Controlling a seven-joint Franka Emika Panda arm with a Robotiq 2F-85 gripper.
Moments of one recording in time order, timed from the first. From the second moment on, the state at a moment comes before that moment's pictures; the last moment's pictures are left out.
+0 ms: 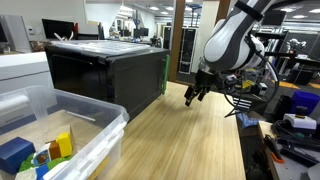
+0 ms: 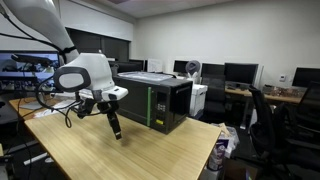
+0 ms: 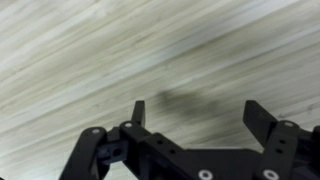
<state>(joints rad) 0.65 0.18 -0.84 -2.66 0.49 2.98 -0.22</state>
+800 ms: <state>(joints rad) 0.46 -0.10 -0.71 -2.49 -0.09 2.47 -0.29</state>
